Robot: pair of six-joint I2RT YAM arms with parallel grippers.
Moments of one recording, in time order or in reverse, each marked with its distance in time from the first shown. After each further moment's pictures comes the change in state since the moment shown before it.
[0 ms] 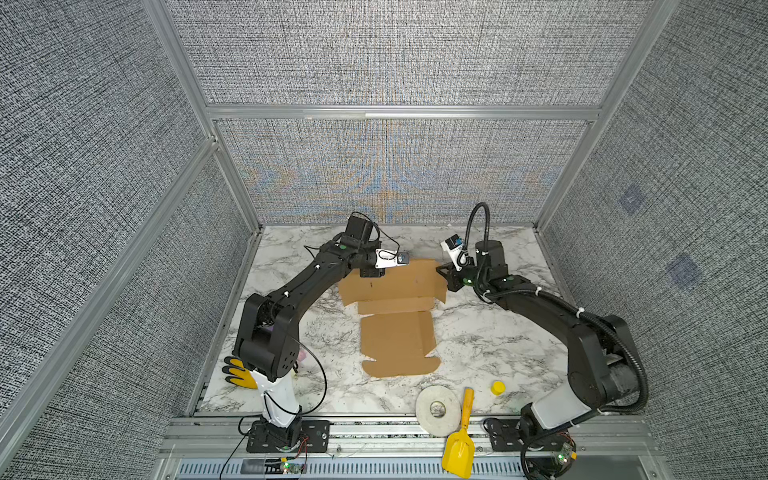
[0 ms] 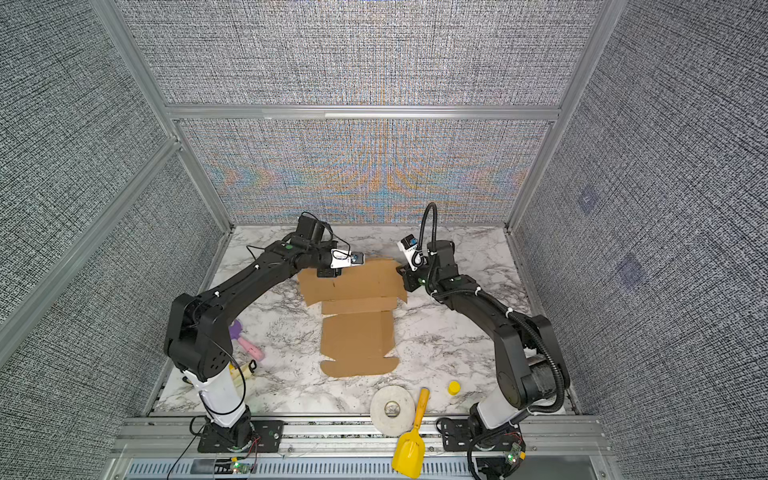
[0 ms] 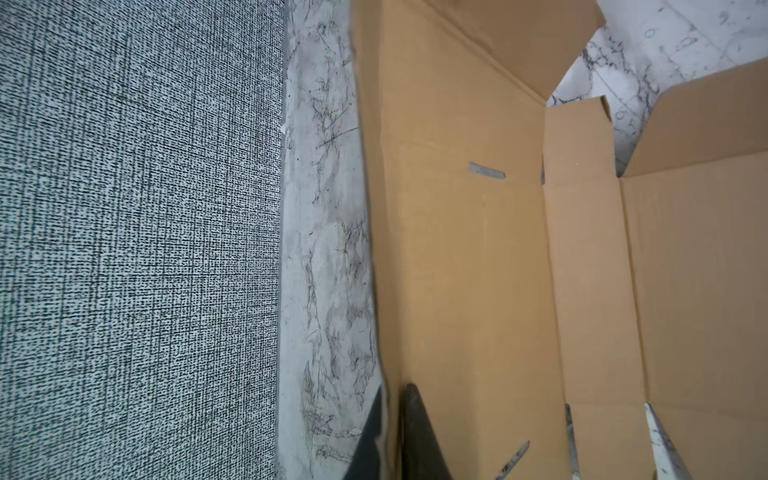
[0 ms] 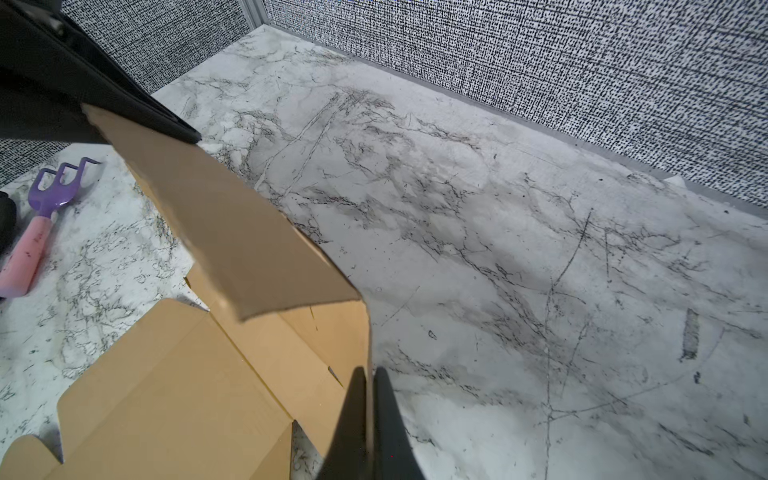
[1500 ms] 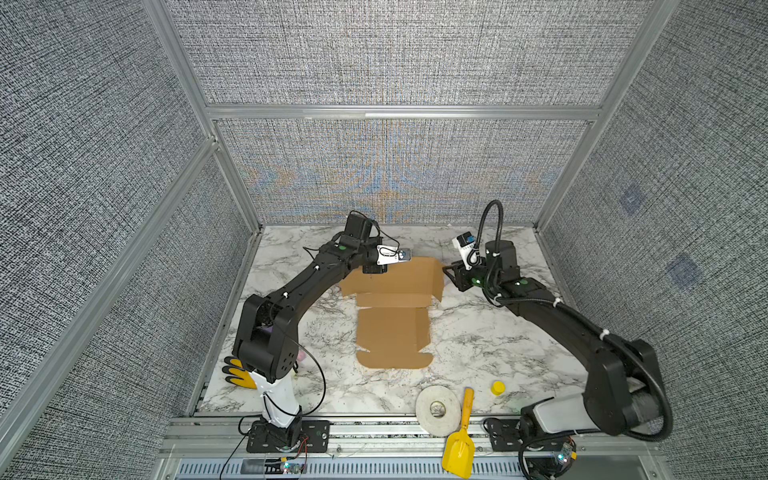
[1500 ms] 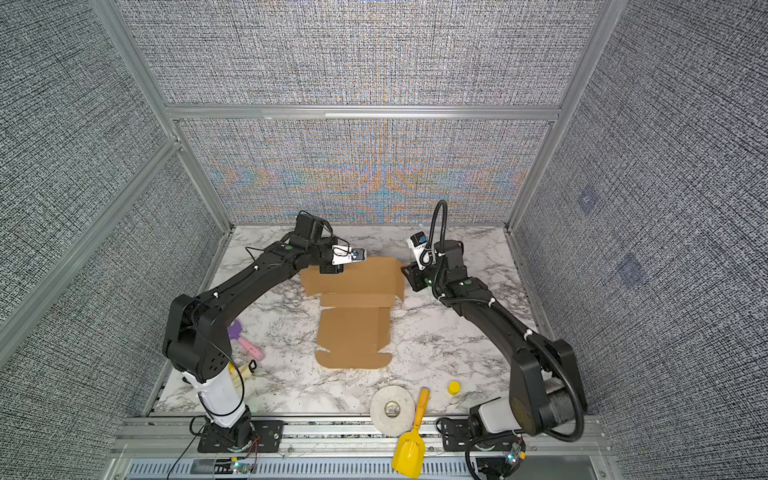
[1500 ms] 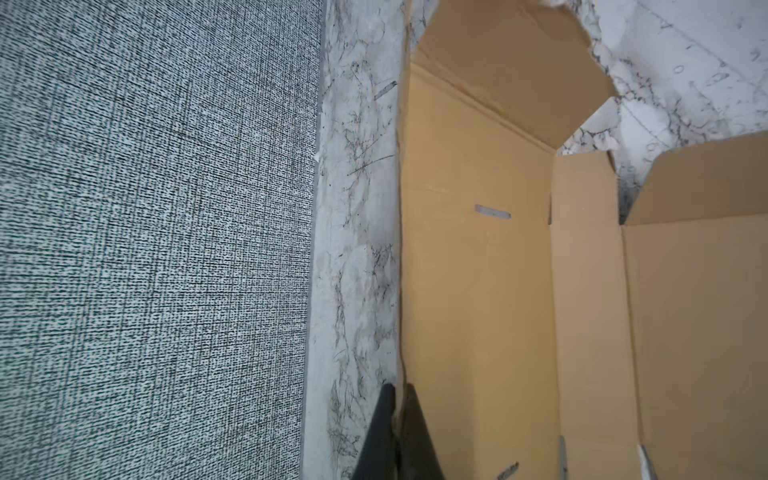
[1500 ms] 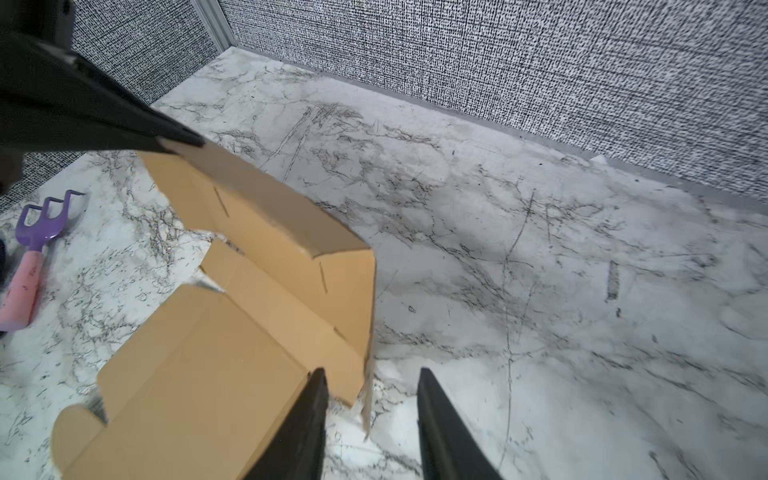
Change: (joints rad) left arm 0.000 -0.012 0.002 0.080 0.034 -0.012; right arm 0.013 -0.191 -0.031 -0.128 0.117 0.078
